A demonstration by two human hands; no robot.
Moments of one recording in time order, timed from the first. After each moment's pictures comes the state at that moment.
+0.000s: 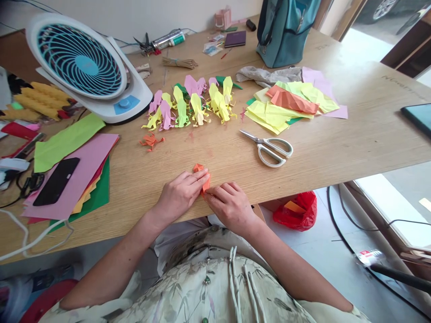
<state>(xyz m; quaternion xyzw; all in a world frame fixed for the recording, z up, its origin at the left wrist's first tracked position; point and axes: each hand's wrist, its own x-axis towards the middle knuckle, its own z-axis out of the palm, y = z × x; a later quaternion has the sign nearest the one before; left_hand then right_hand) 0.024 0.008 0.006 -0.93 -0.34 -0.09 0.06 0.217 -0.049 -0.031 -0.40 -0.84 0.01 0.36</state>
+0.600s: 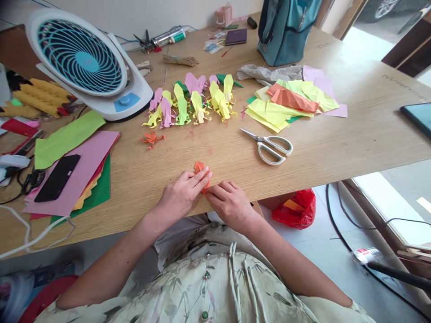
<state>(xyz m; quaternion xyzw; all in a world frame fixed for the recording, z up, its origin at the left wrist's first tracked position) 0.028 -0.008 0.015 -0.93 -0.36 0.02 0.10 0.218 -0.050 -0.023 -0.38 -0.87 0.01 0.32</state>
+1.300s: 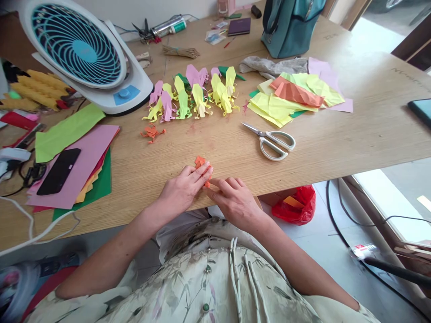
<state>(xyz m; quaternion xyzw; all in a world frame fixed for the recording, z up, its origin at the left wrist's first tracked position) 0.029 -0.008 0.014 -0.93 -0.35 0.03 0.09 0.227 -0.062 -0.027 -0.42 -0.87 0.03 0.26</state>
